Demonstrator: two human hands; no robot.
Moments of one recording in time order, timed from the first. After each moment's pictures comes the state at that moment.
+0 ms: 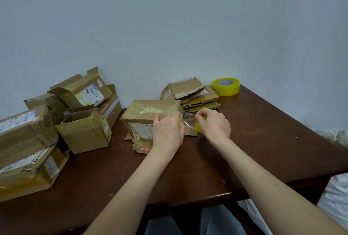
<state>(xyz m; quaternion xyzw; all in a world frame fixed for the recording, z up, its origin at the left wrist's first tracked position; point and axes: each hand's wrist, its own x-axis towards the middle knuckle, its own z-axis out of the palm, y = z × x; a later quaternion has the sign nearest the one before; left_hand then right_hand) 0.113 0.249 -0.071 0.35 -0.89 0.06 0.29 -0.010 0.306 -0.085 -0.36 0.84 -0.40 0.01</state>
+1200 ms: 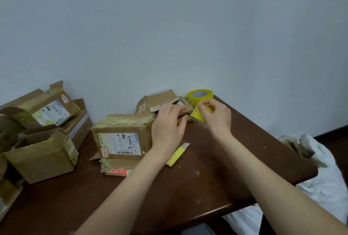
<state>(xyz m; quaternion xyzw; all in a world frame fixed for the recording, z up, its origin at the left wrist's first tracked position) 0.034 0.252 -0.063 0.17 -0.86 -0.02 0.49 -0.085 0.337 -0.059 -0.29 0.75 -0.59 -0.06</state>
